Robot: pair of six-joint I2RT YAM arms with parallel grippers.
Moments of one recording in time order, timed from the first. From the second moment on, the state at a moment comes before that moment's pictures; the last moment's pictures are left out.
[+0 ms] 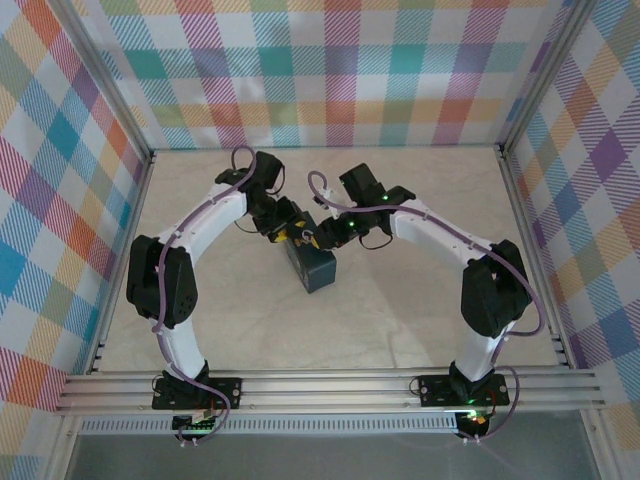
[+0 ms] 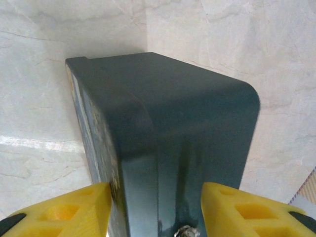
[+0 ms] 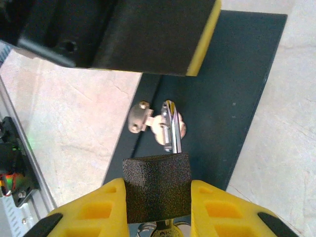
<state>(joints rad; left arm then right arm) -0.39 1.83 1.58 -0.95 0.32 -0.90 0.64 1.76 1.47 -0.68 -0.51 0.04</state>
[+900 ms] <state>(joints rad) -0.30 1.90 1.62 -0.89 0.30 -0.82 0.63 1.83 1.48 -0.58 -0.64 0.17</state>
